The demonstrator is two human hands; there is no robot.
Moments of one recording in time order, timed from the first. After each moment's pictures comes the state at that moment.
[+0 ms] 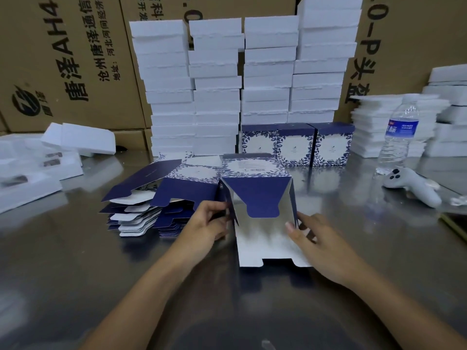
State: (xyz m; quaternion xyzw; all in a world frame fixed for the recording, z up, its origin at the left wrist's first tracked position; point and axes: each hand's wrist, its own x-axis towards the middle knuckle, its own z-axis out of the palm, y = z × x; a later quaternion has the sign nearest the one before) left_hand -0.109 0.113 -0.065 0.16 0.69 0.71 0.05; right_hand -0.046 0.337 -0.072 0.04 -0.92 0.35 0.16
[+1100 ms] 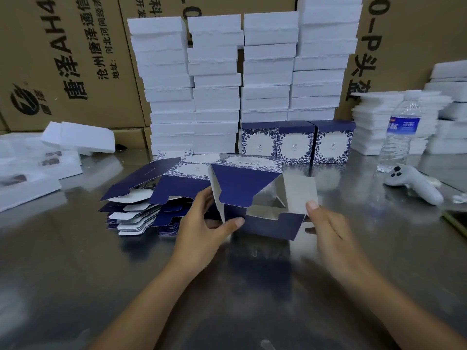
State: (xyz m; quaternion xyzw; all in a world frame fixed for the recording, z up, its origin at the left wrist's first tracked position) left_hand -0.102 0.113 -0.069 0.20 0.75 0.62 -0.11; right_hand -0.044 0.323 -0.066 0.03 -0.79 0.55 0.27
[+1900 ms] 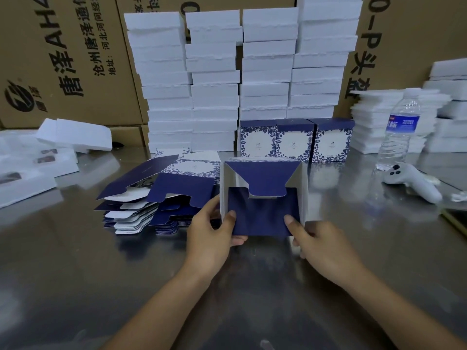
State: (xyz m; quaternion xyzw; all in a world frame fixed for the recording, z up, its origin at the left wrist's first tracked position) left_hand -0.083 0.141 -0.063 0.07 0.70 0.71 -0.06; right_hand -0.043 0.319 -0.066 -0.12 -0.91 0.36 0.16
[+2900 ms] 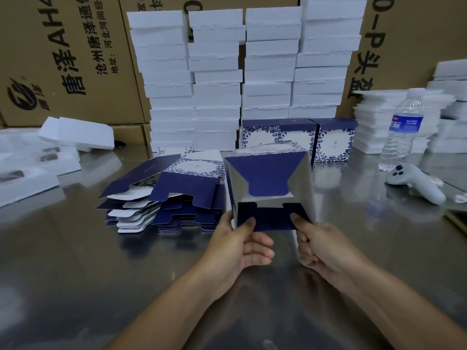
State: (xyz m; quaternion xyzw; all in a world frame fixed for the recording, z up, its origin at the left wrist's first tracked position) left_hand -0.071 0.153 -0.060 0.06 0.55 0.81 0.17; right_hand -0.040 0.307 -0.055 -0.17 -0.67 0.72 0.02
